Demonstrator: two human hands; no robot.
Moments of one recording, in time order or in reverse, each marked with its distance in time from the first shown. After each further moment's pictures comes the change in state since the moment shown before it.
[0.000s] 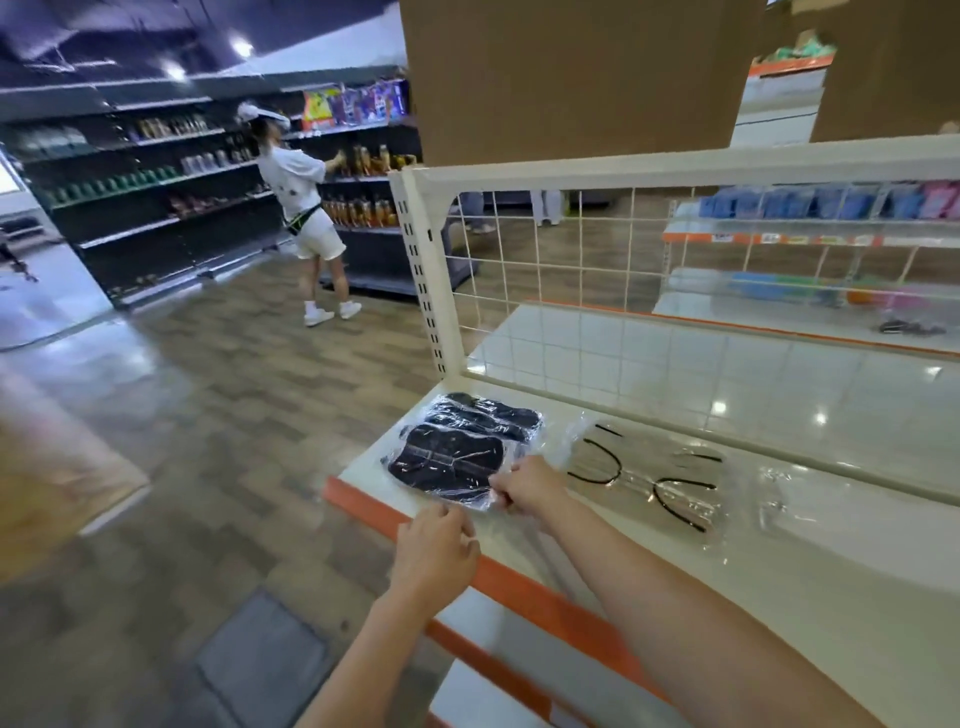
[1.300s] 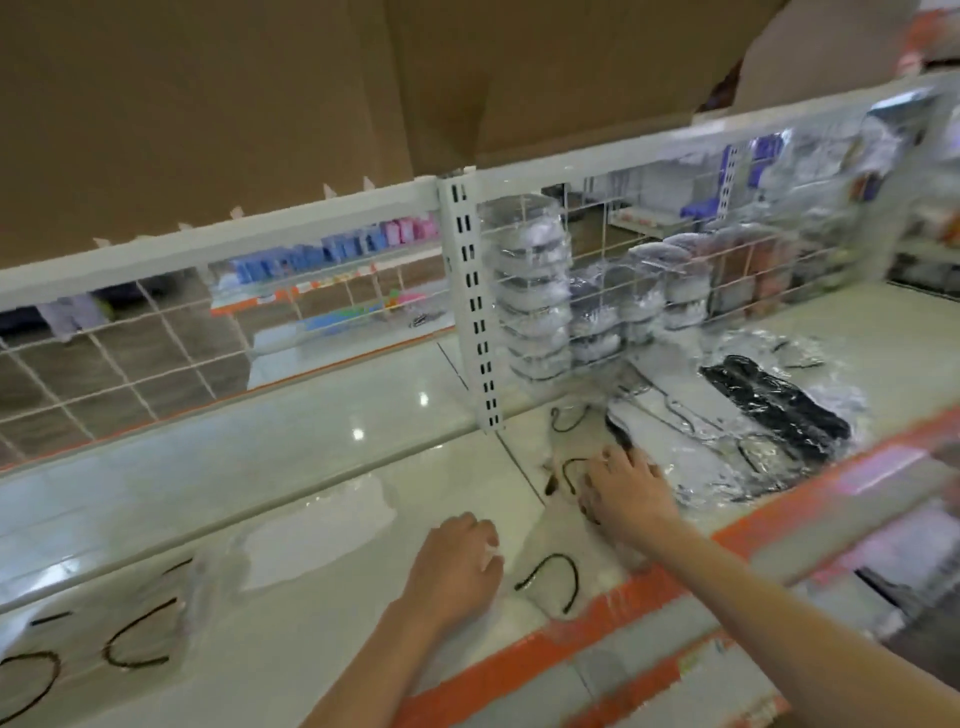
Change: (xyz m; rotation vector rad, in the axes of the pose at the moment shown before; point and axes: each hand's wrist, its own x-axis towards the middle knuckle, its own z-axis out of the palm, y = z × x) left_hand -0.112 0.447 0.157 0.038 -0.374 1.111; right_hand -0.351 0.318 -0.396 -0.807 0.746 0.582
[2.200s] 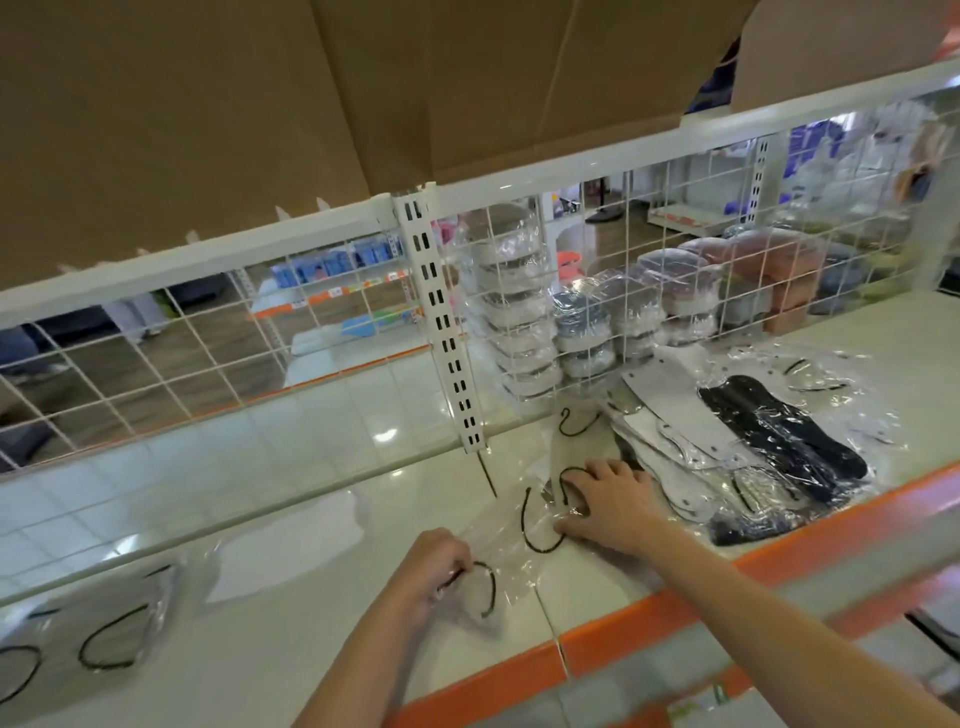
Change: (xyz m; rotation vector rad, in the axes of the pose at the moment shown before) left_hand 0.045 0.044 -0.005 -0.975 -0.012 -0.749; right_hand 0.047 0.058 0.009 0.057 -0.109 -0.208
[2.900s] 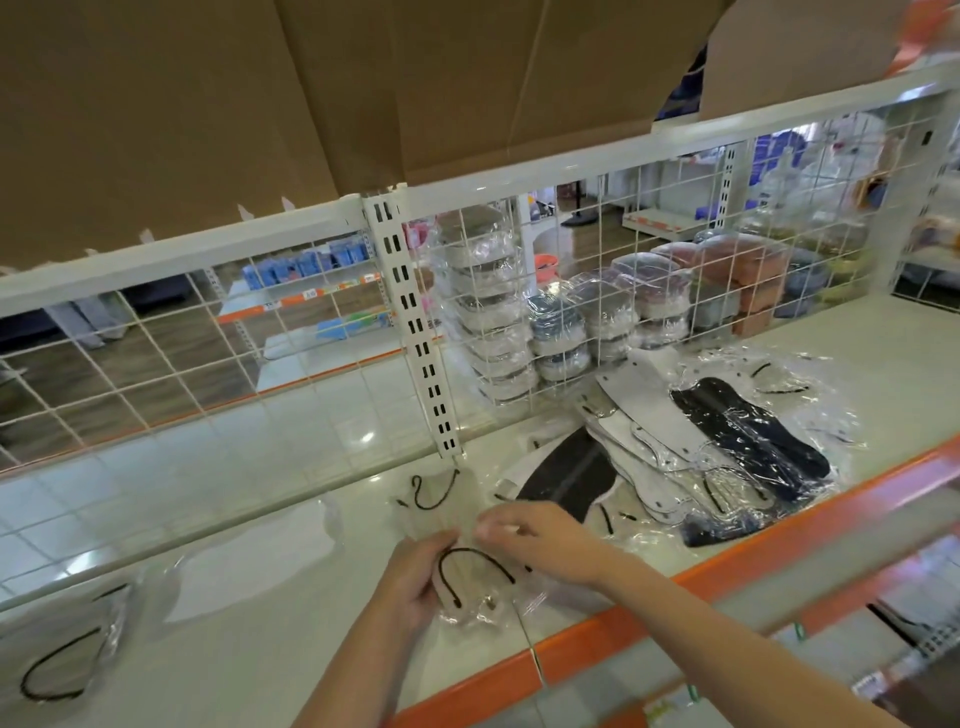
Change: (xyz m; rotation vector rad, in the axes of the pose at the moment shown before) left_hand 0.001 0.000 0.015 -0.596 -0.099 -0.038; right_hand -0.025 -0.047 -0.009 0.684 -0.060 -0.349
